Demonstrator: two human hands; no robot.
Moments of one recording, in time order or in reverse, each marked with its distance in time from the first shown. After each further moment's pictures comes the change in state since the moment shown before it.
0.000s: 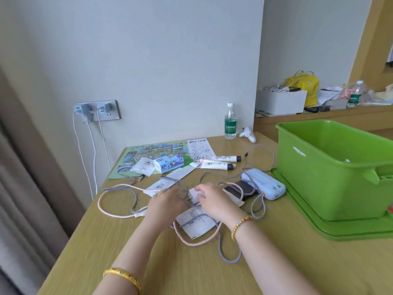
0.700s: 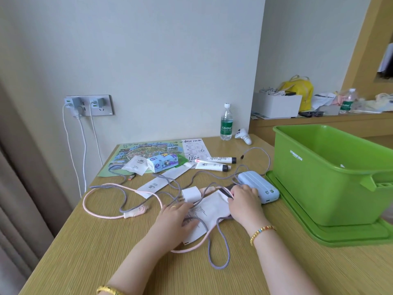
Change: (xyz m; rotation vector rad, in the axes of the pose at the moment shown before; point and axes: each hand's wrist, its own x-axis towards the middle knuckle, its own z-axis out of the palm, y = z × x) left_hand -0.021 0.005 0.029 0.161 -0.123 0.286; right_hand -0.017 0.059 -0.021 -0.327 0.229 0.320
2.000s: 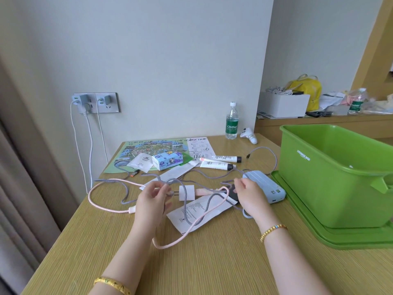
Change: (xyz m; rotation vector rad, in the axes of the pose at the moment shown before) left_hand 0.009 -0.021 -0.025 -1.148 0.489 -0.484; right_hand 0.007 0.000 -0.013 0.589 -0.008 0.069
